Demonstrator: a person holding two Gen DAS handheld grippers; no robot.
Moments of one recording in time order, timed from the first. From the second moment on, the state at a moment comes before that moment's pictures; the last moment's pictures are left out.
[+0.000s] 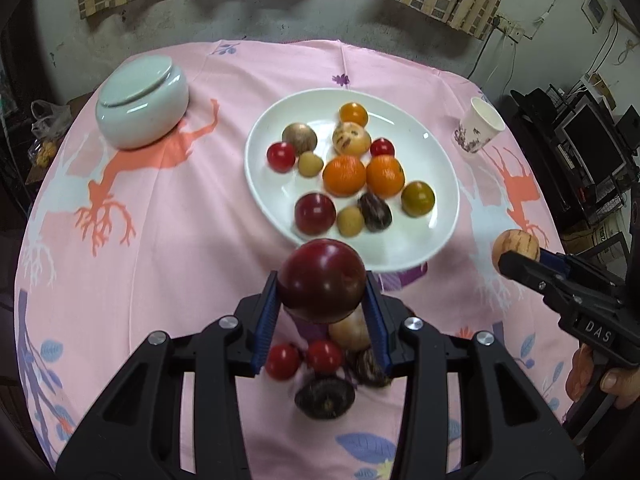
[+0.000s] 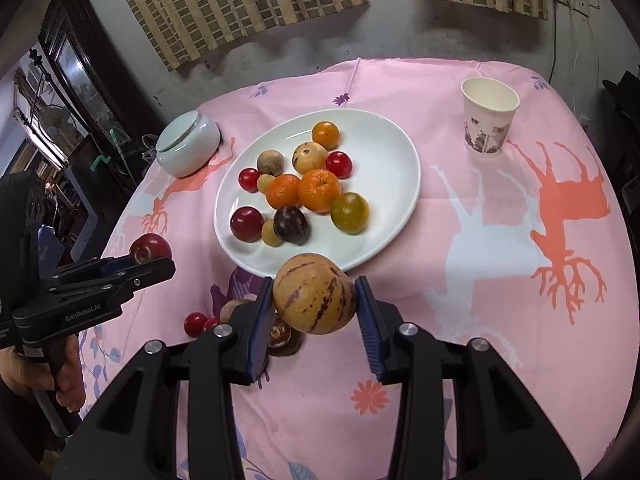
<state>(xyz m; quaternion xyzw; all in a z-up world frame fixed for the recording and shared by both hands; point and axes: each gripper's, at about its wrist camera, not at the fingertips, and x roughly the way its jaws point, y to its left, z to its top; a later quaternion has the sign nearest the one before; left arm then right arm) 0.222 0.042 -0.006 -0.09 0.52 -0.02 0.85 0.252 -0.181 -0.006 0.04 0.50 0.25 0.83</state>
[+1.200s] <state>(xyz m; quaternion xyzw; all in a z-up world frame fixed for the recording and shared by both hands) 0.235 0.065 -0.025 -0.10 0.54 0.04 0.84 0.264 -0.192 -0.048 0.10 0.55 0.20 0.80</state>
